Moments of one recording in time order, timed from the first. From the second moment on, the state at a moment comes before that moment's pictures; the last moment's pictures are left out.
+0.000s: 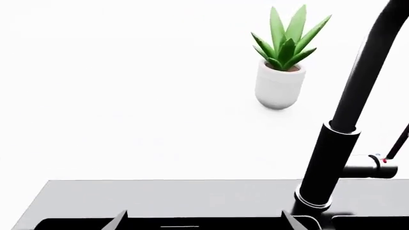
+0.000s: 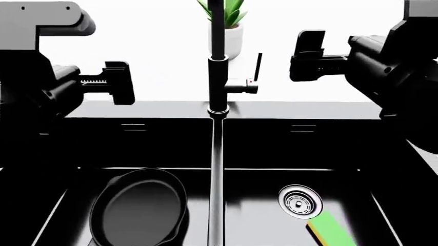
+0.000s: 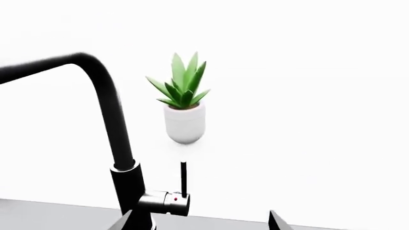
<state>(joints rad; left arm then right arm) -1.33 -0.90 0.68 0.24 -1.81 -0.83 -0.99 1.51 0.89 -0.86 -0.29 1.87 0.67 0.96</state>
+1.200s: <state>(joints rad) -1.40 -0.91 0.68 0.22 -1.84 -0.87 -1.02 1.63 0.73 -0.94 -0.02 1.69 0.75 0.79</state>
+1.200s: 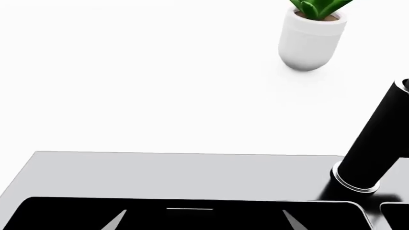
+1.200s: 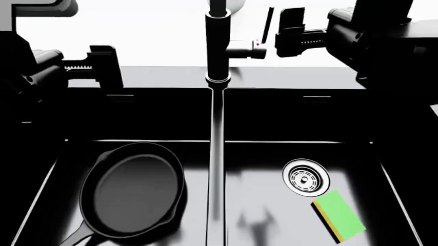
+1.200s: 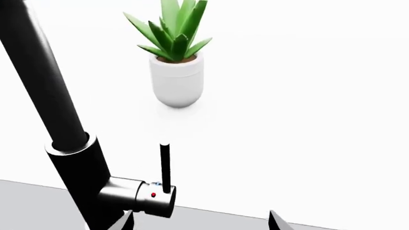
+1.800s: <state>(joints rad) -1.33 -0.92 0.68 0.23 -1.81 -0.83 -0.99 1.61 0.57 -0.99 0.24 1.51 0.64 0.60</state>
